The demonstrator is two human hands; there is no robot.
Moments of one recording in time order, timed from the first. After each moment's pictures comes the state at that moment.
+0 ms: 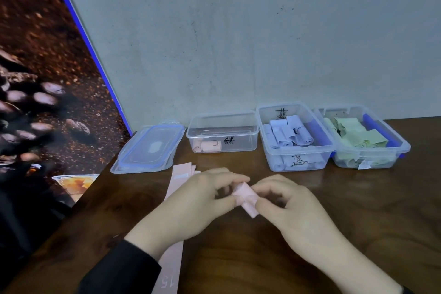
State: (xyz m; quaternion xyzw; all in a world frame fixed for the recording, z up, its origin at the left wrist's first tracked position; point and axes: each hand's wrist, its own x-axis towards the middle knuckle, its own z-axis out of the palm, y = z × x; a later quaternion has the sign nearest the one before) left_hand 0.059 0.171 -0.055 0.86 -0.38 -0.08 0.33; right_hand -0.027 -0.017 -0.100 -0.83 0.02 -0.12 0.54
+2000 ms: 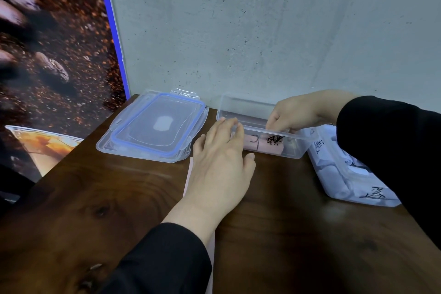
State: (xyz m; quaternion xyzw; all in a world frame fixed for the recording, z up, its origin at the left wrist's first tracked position) left_hand 0.184 0.165 -0.130 0.92 -0.24 0.14 0.29; right_hand 0.264 -0.047 -0.043 -0.94 -0.03 0.29 0.17
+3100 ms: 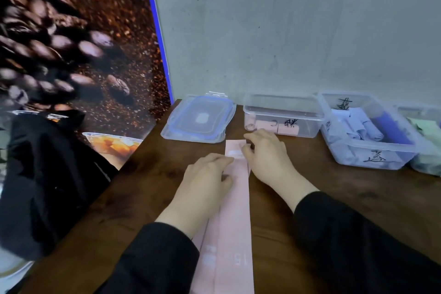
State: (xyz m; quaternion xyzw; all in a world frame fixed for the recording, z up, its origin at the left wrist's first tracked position) left_hand 0.110 0.269 -0.125 0.95 -0.20 0.01 0.25; right_hand 0.148 0.089 -0.146 -0.96 0.01 -0.15 0.23
